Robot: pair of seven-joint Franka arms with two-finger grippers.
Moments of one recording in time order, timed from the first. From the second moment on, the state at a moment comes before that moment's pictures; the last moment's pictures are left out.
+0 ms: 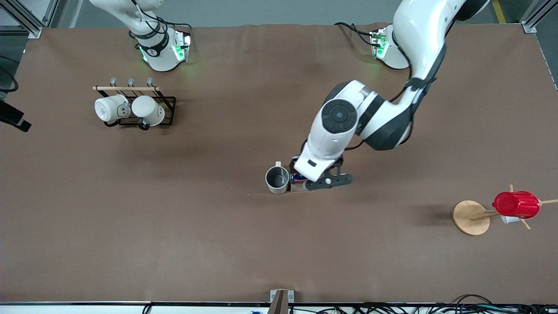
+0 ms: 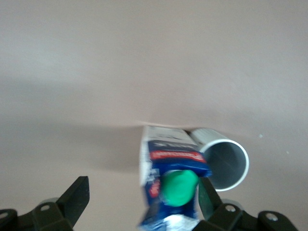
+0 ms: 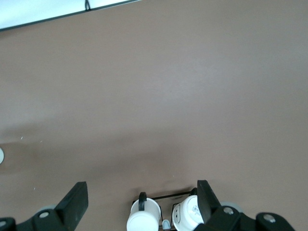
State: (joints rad) left arm -0.37 0.59 -0.31 -1.30 0.17 1.92 -0.86; right arm -0.04 0.04 -0.07 -1.46 0.03 1.57 0.07
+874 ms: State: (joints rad) left arm 0.05 0.15 -0.25 -1.39 0.06 1.53 -0.17; right arm -0.03 0.04 -0.07 -1.42 0.02 1.44 0.05
